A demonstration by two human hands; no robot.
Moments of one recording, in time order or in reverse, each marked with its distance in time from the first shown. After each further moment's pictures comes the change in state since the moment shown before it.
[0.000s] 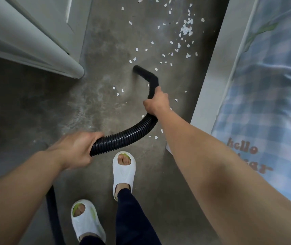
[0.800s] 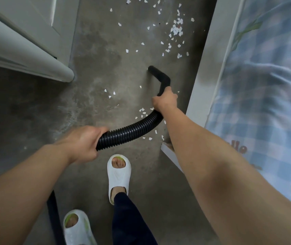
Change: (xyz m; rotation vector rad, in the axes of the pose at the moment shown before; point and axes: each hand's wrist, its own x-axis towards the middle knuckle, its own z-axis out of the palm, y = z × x) left_hand 0.032 0.040 -0.017 0.031 -0.009 0.061; right_hand 0.021 0.028 -0.036 0.113 0.080 0.124
